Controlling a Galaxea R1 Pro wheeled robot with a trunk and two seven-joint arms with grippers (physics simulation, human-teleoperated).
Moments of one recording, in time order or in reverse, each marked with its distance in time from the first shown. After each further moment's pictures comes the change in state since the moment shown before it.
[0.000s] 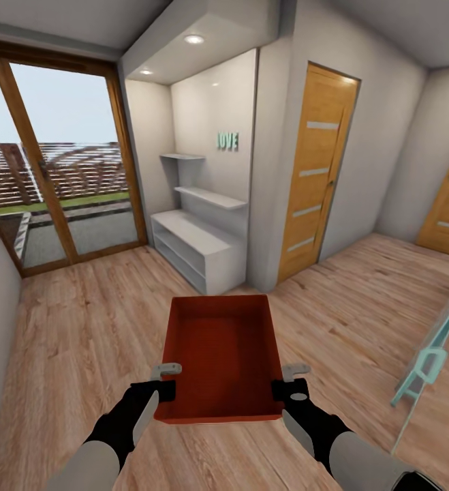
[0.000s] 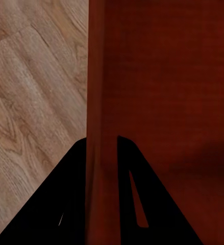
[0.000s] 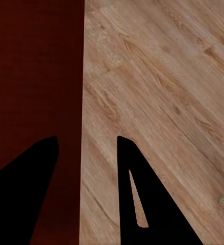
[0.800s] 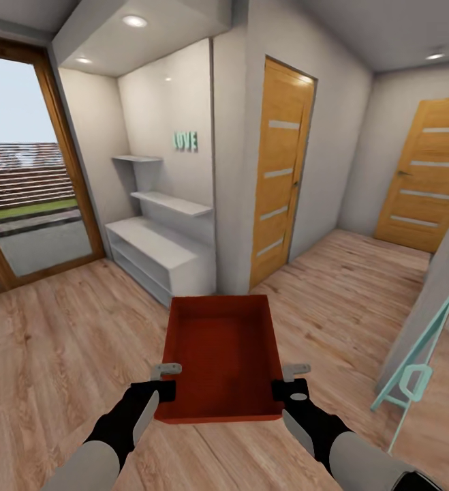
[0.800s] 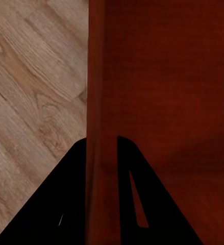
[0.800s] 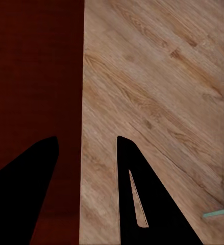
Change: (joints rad) left arm 0.000 0.000 0.000 0.000 0.000 0.000 0.000; right arm 0.000 0.000 0.002 0.000 -0.003 0.000 0.000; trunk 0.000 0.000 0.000
